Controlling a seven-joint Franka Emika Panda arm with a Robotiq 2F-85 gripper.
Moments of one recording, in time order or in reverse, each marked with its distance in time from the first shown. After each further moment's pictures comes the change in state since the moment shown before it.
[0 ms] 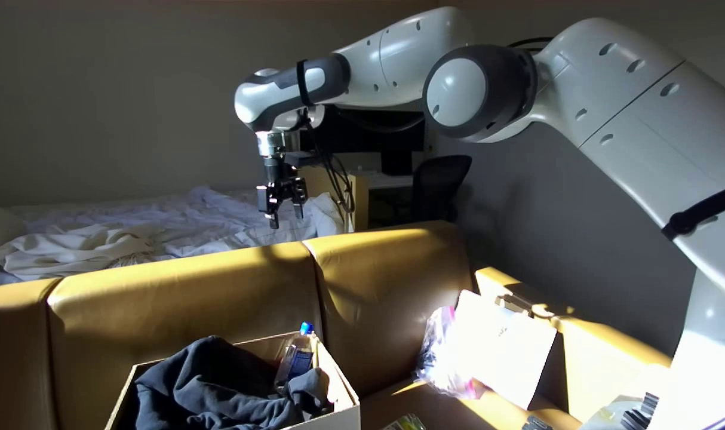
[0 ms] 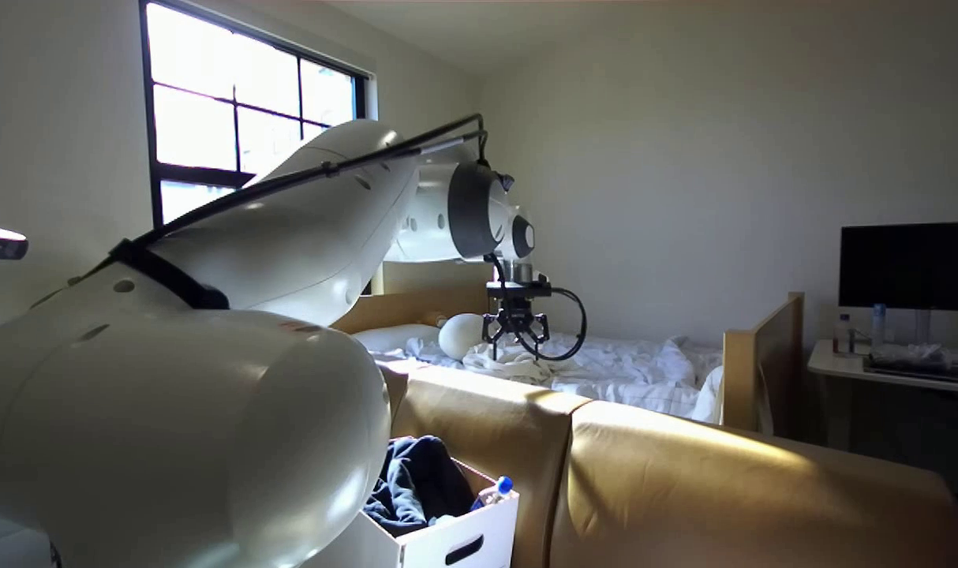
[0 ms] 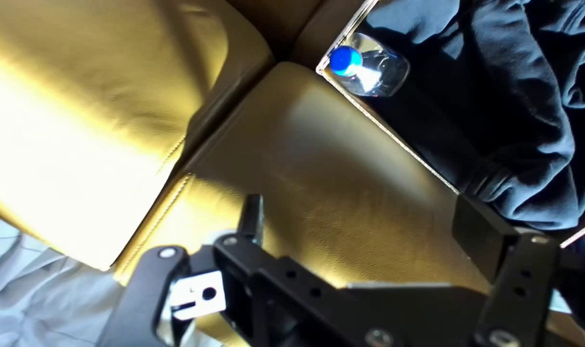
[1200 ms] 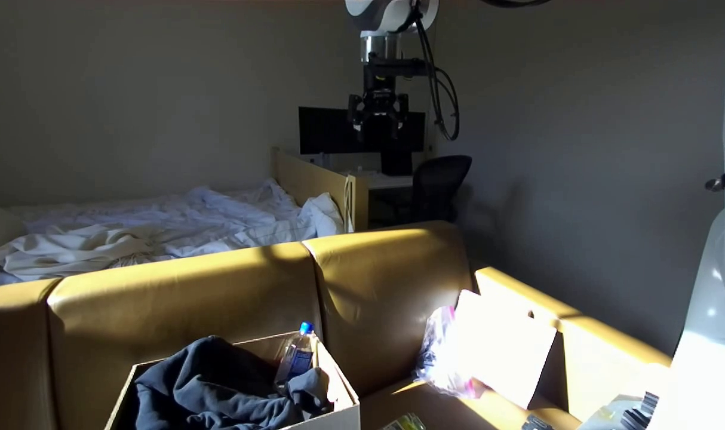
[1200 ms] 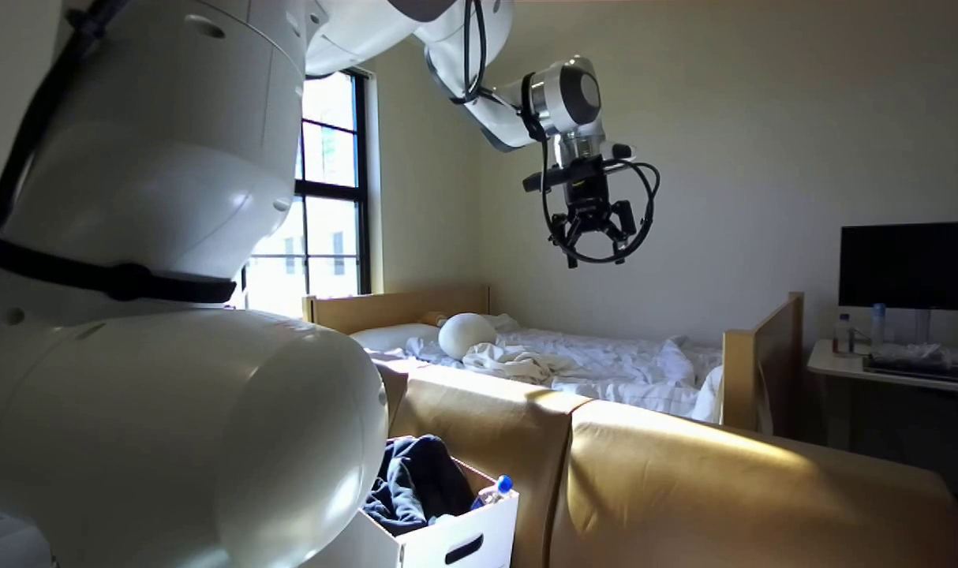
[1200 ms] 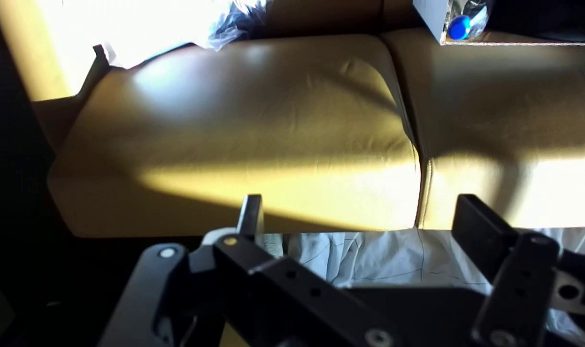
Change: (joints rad) arm -0.034 -0.687 -0.250 -0.619 -0.025 0.108 0.433
